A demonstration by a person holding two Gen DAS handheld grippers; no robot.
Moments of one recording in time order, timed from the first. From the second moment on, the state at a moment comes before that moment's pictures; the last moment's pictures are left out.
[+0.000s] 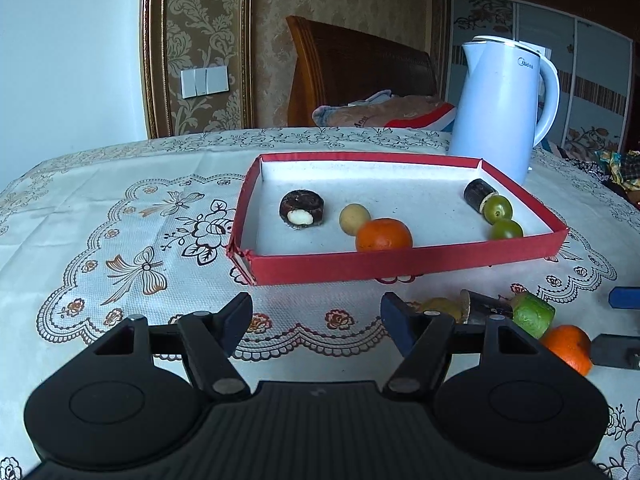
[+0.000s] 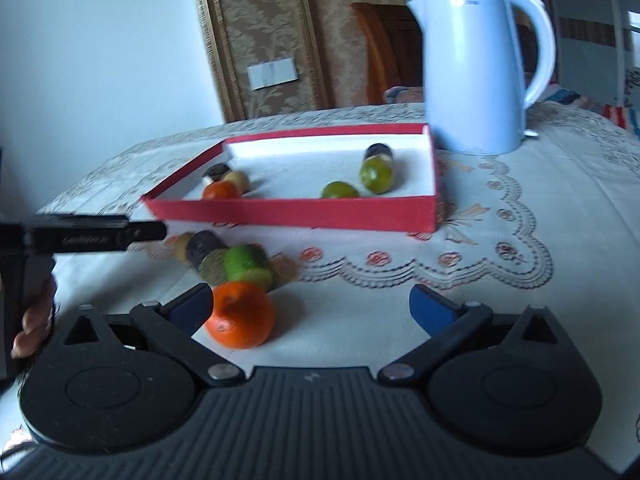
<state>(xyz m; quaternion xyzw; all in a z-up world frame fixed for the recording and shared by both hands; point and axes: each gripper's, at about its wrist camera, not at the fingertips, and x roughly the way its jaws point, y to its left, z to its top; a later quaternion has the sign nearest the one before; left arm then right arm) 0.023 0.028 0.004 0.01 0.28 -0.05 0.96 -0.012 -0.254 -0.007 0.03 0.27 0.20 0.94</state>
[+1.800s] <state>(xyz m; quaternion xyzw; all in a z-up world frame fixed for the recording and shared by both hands) 0.021 0.005 0.002 0.06 0.28 -0.07 0.95 -0.003 -0.255 -0.009 0.01 0.28 0.14 0.95</state>
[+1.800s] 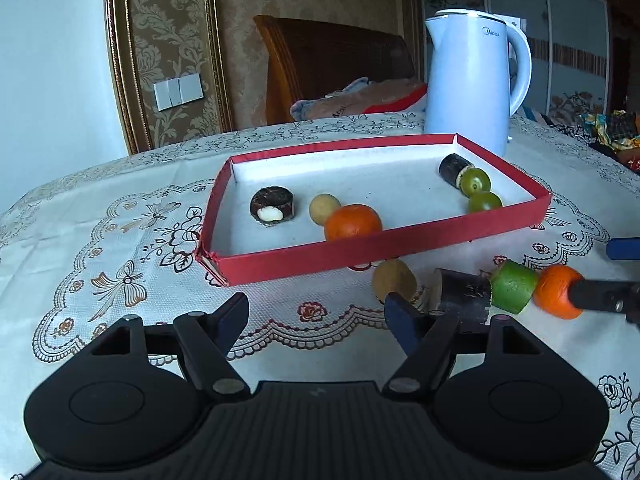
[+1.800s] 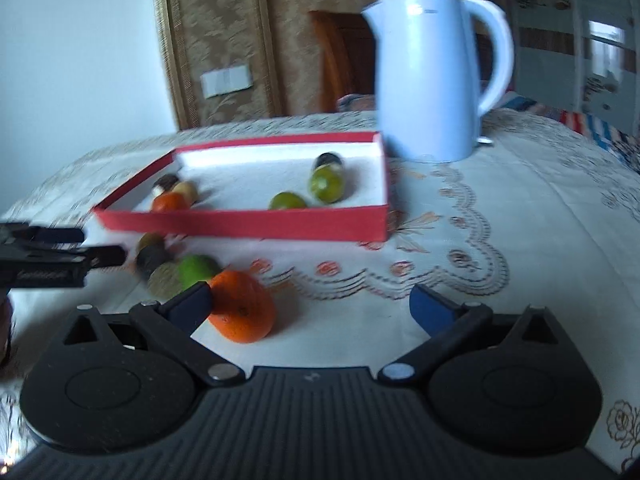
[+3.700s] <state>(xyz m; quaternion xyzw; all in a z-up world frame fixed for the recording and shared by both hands) 0.011 -0.054 -0.006 0.12 0.28 -0.20 0.93 -0.015 -0.249 -0.009 -0.06 0.29 0.22 0.93</state>
